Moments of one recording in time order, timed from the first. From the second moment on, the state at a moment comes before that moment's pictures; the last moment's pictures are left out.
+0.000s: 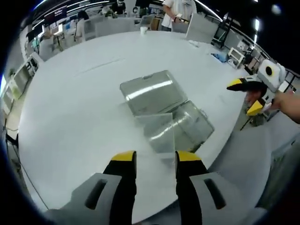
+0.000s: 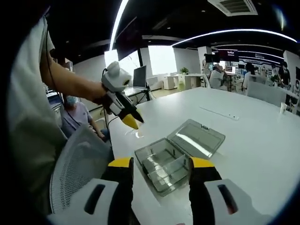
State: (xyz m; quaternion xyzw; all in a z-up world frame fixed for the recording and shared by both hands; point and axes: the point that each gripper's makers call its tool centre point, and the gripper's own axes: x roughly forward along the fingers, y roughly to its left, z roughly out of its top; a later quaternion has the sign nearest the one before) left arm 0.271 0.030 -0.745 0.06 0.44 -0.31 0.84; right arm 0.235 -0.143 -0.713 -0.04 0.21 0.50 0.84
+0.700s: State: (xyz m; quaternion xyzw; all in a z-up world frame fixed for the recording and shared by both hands) left arm 0.261 -0.023 -0.702 0.03 0.38 -0.41 0.83; right arm 0.247 -0.136 -0.684 0.01 0.20 0.52 0.83
